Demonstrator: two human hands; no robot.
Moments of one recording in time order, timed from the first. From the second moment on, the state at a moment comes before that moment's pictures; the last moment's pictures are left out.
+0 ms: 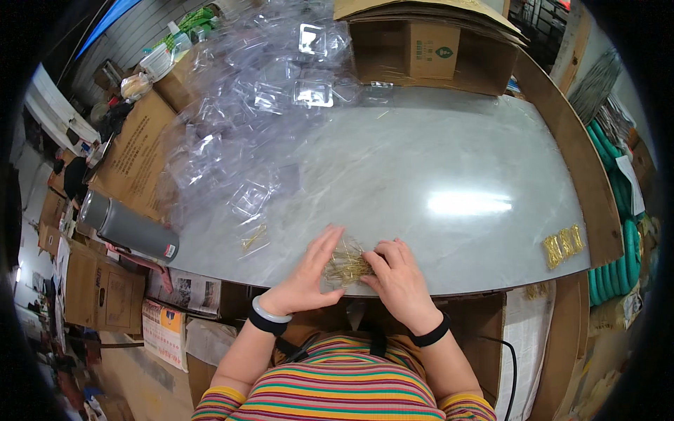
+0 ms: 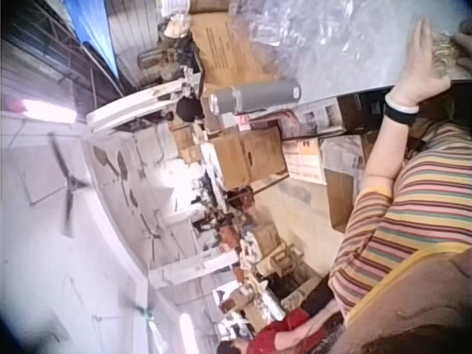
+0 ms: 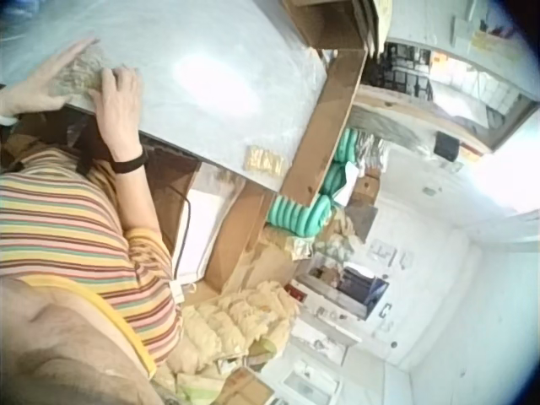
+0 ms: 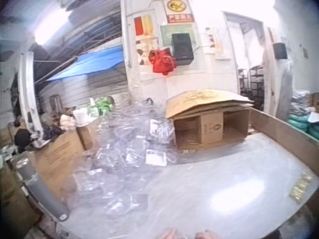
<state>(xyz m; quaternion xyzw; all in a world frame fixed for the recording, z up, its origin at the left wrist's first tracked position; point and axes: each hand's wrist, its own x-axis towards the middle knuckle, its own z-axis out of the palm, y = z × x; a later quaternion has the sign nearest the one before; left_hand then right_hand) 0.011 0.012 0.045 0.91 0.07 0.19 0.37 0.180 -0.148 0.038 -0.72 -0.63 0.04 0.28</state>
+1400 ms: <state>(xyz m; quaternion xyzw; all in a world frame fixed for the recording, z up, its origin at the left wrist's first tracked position) 0.040 -0.006 0.035 0.96 0.05 0.13 0.24 0.161 -0.152 0.043 -0.67 -0.54 0.15 0.48</state>
